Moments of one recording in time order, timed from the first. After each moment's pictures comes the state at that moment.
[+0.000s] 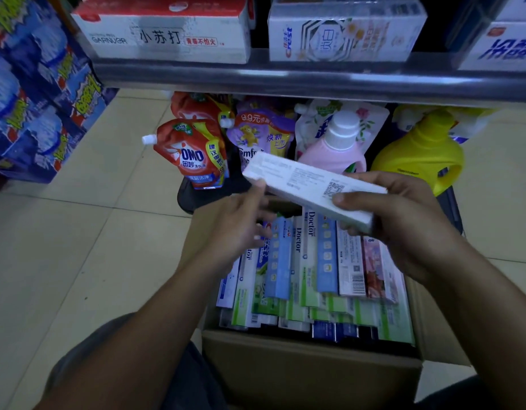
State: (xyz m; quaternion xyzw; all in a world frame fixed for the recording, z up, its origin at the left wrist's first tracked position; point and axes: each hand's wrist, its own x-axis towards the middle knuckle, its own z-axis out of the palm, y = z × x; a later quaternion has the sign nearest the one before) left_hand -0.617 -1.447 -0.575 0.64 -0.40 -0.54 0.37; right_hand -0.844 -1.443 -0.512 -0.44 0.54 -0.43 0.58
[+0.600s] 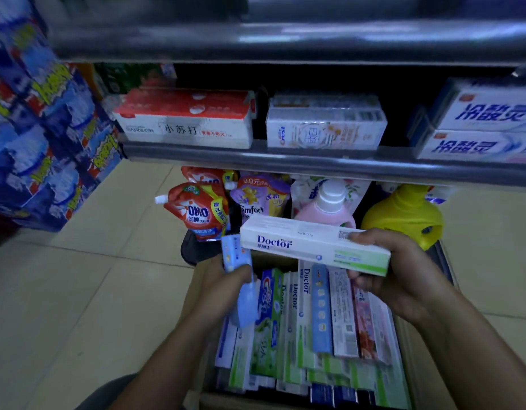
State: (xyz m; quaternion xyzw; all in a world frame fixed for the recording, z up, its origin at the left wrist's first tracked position) left_hand -0.600 -1.441 -0.582 0.66 -0.37 -0.51 0.41; right_hand -0.862 -1.461 -0.486 -0.26 0.53 -0.40 0.70
